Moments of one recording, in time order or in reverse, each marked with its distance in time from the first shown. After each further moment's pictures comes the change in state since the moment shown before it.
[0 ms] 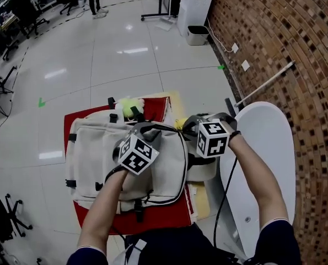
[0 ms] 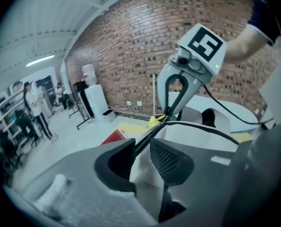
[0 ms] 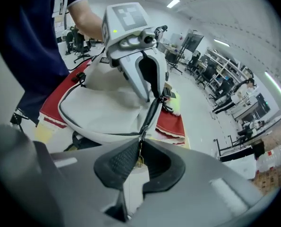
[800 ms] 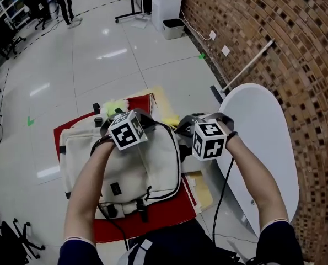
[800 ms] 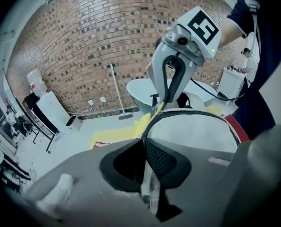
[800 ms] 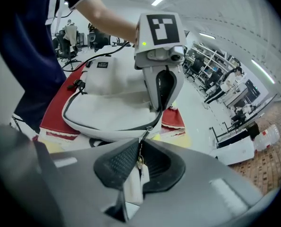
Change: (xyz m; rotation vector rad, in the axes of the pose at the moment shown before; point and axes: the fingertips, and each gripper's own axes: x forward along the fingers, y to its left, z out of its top) left arm 0.033 -0.019 0.017 0.398 0.138 -0.423; right arm -0.023 0.028 -0.004 0.145 0.015 -0.066
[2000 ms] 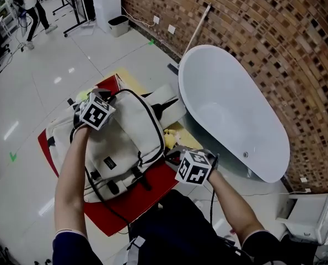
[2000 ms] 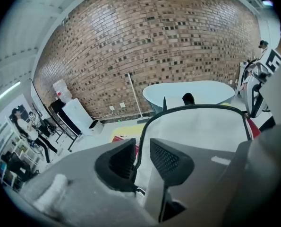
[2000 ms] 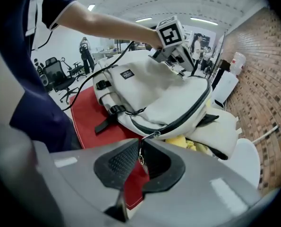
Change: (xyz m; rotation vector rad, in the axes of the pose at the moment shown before) left arm -0.050 0.010 -0.020 -0.051 -0.077 0.260; right arm 0.006 0.249 0.077 0.728 -0.014 -0.097
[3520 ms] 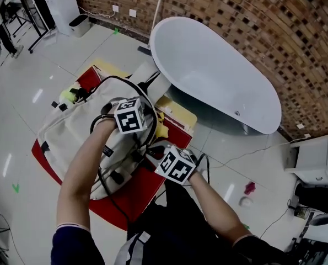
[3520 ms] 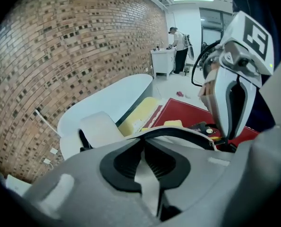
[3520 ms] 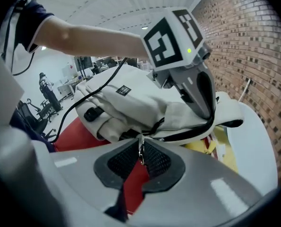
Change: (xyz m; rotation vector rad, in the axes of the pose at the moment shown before) left arm 0.009 -0.263 0.028 0.749 -0.066 -0.691; right arm 0.036 0.058 0.058 0.477 -0.185 -0.194
